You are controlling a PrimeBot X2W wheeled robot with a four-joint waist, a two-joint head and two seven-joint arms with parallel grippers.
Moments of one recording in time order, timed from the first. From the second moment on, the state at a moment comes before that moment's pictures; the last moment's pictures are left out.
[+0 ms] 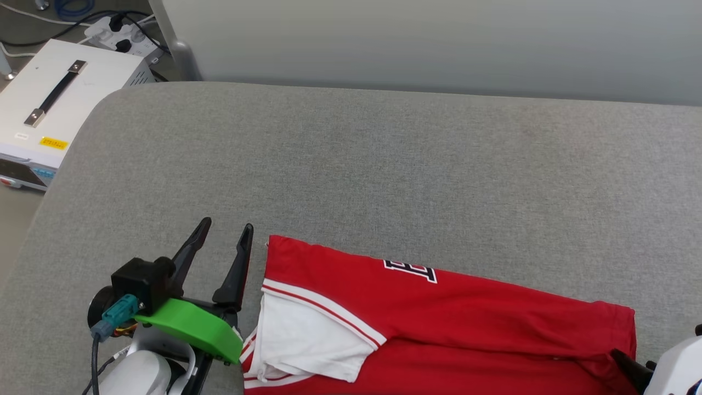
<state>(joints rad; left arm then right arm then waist) -0.17 0.53 -0.49 -0.02 -0.67 0.13 -0.22 0.10 -0.17 -0.29 0.02 0.48 0.13 0.75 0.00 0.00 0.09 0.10</state>
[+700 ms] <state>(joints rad) -0.17 0.52 -0.49 0.10 -0.68 0.07 -0.25 0.05 -0.12 -0.24 0.17 0.47 0.13 0.73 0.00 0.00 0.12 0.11</state>
